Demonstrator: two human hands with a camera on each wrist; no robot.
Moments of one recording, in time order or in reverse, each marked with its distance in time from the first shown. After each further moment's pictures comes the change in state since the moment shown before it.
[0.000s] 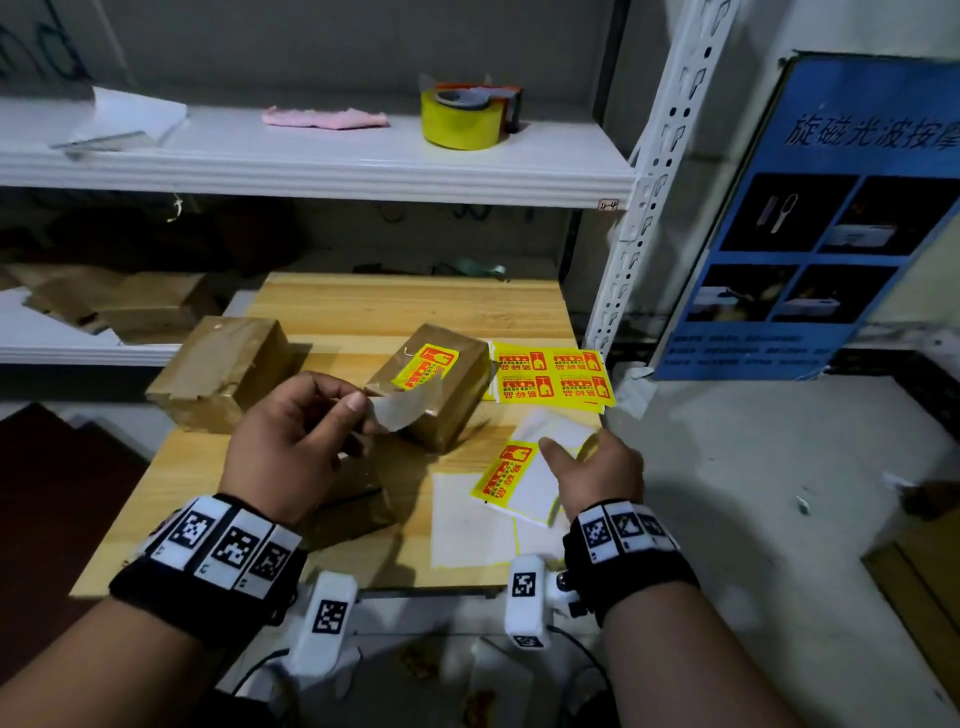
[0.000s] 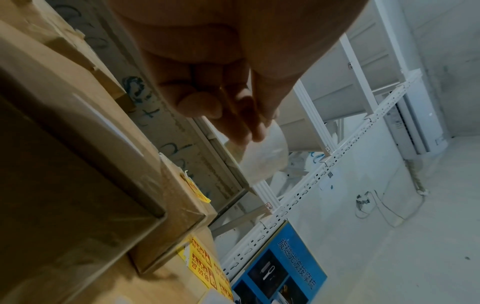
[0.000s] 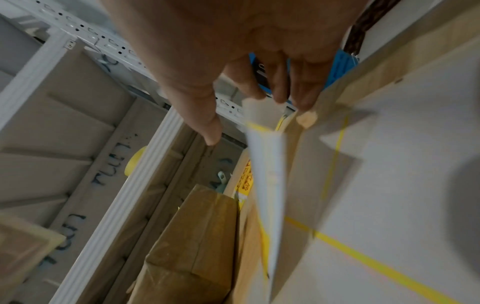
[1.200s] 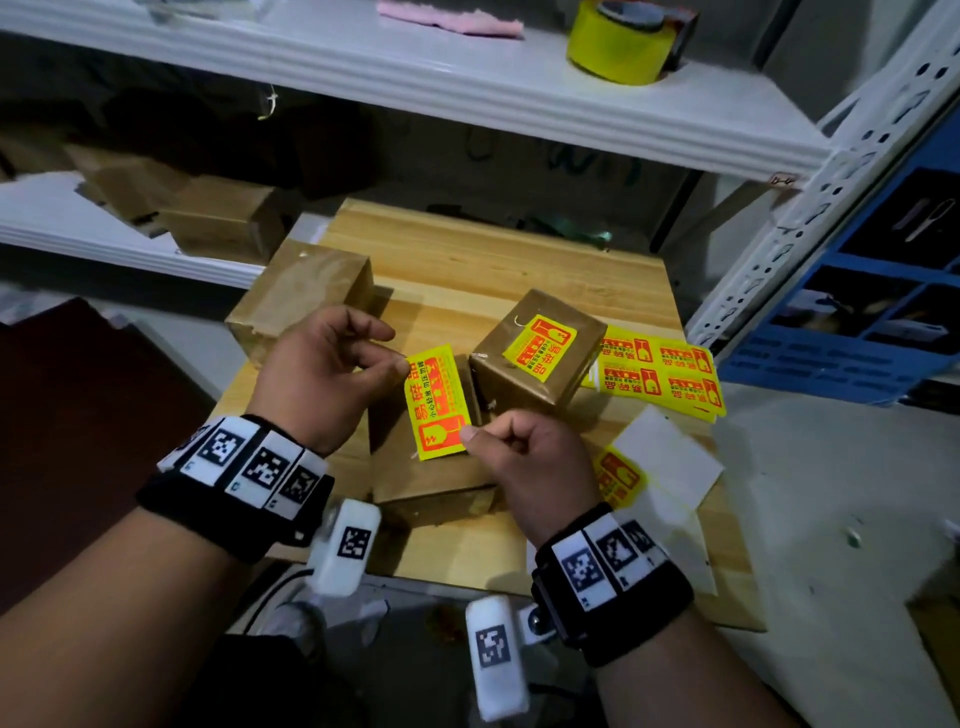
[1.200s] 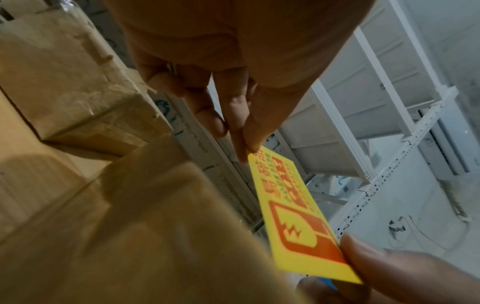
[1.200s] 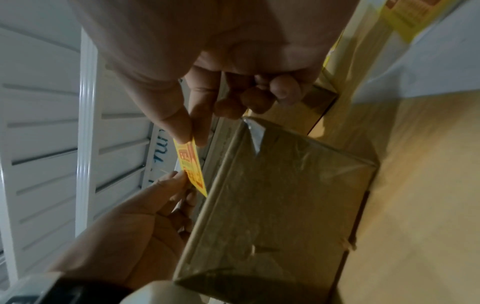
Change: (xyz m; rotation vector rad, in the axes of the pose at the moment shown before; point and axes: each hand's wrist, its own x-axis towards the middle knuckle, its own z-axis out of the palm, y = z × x) left_hand 0.059 -0.069 -0.065 0.024 -0.005 -0.161; right_hand -0.081 -0.091 0.109 0.378 -0.476 -0.426
